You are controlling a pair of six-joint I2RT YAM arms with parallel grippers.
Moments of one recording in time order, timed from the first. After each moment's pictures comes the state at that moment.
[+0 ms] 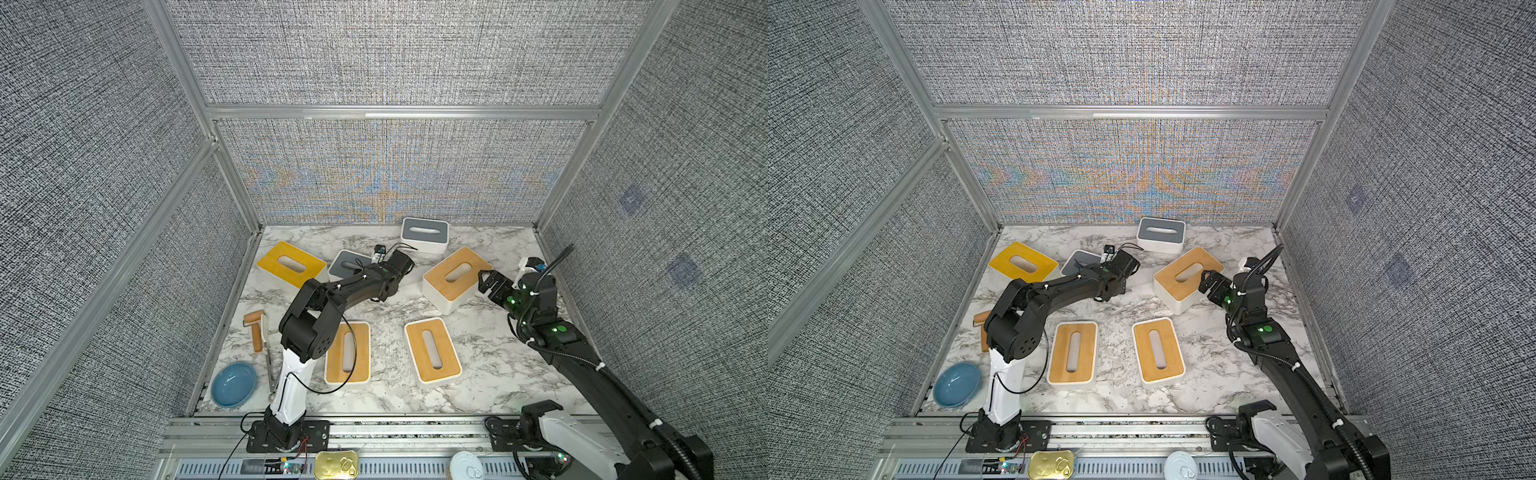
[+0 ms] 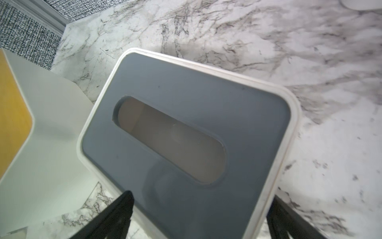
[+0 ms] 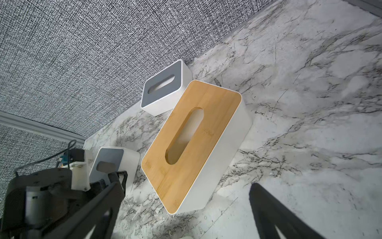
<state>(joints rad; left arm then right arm) -0.67 2.11 1.52 -0.56 -0.67 -0.48 0.22 0.99 0.69 -0.15 0.05 0.69</state>
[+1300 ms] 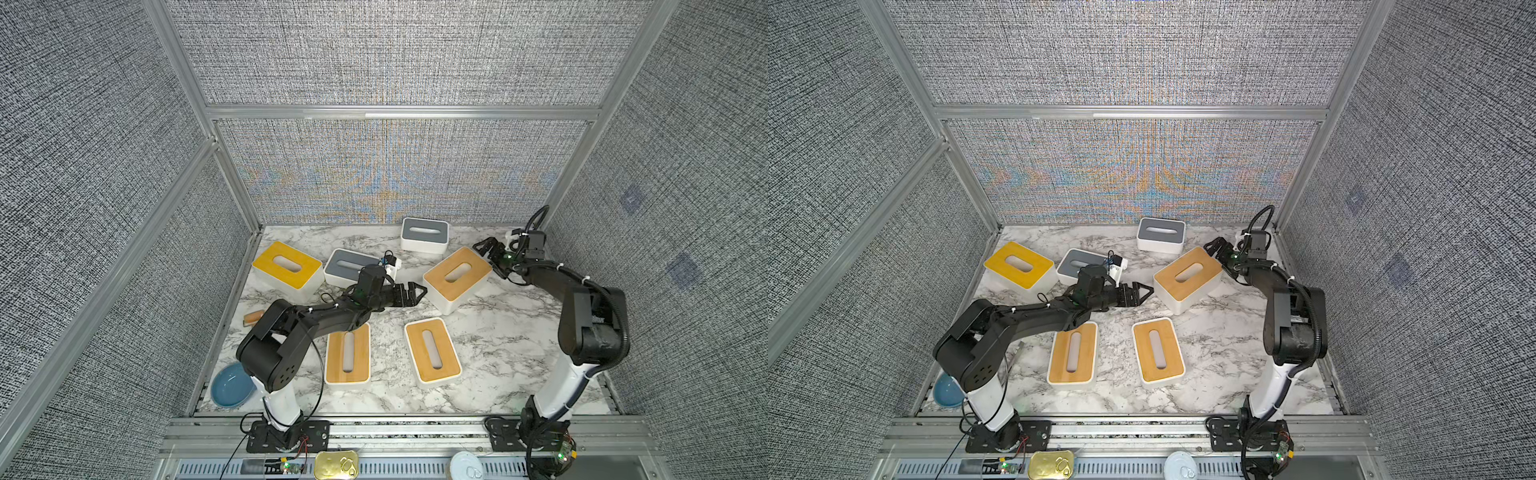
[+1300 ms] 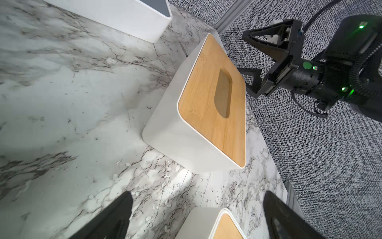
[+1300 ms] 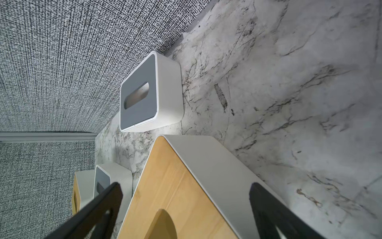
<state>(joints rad) -0.66 1.80 0.94 0.40 0.43 -0.66 -0.08 1.85 1.22 -0.06 -0.49 0.67</state>
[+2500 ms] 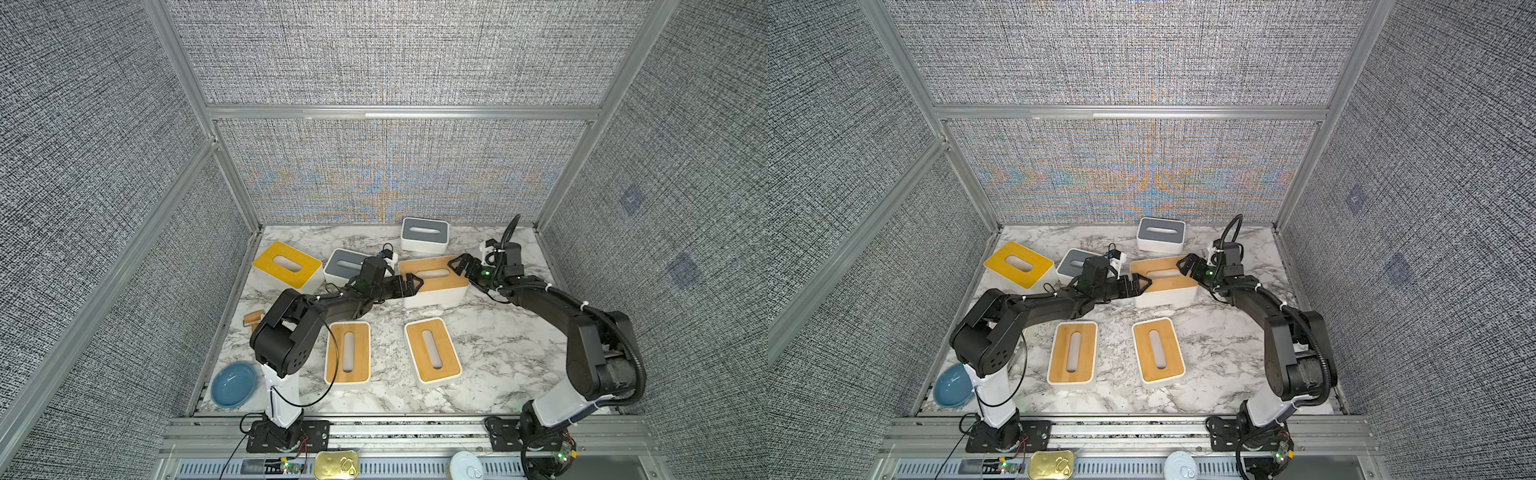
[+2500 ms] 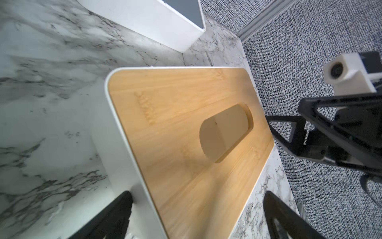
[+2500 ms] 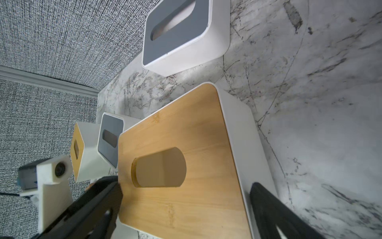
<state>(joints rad) -0.61 1.90 1.05 0.32 0.39 -0.69 0.17 1.61 0.99 -0.06 -0.39 0.67</state>
